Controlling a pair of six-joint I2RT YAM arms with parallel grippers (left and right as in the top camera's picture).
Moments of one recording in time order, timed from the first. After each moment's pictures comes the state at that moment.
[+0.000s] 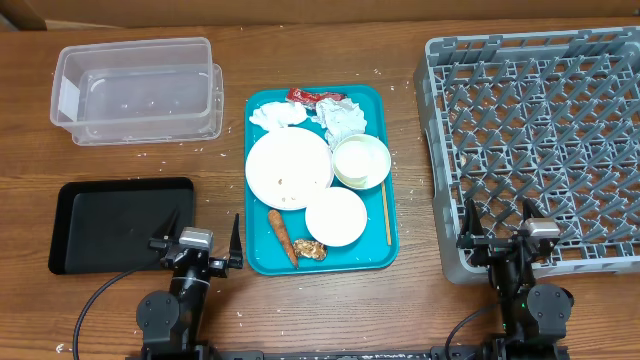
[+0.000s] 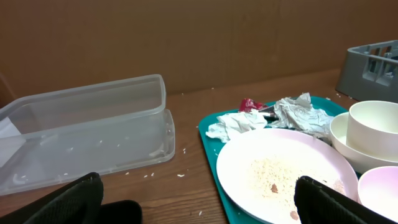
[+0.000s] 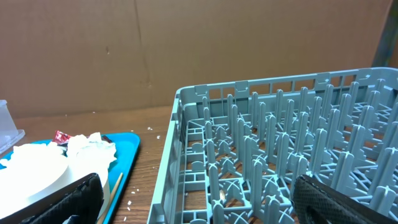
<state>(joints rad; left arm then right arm) 0.07 0.02 0.01 -0.06 0.20 0.11 -0.03 0.01 0.02 -0.03 -0.07 0.10</state>
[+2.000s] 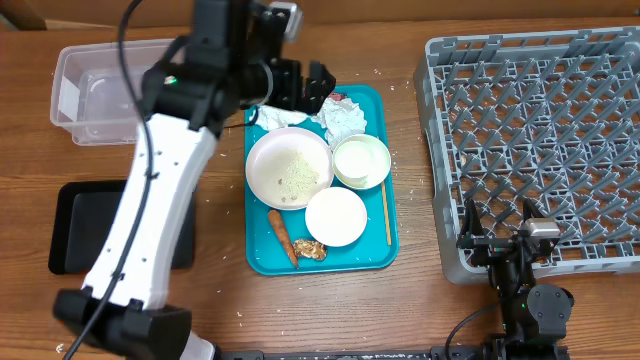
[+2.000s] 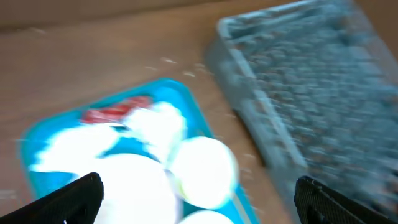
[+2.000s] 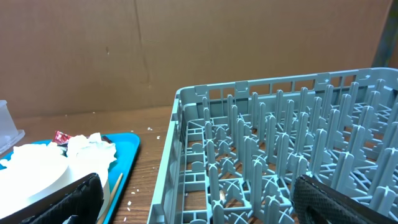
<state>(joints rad) -0.29 1.71 1.87 -0.96 0.34 -0.12 -0.03 0.01 0.02 -0.03 -0.07 0.10</state>
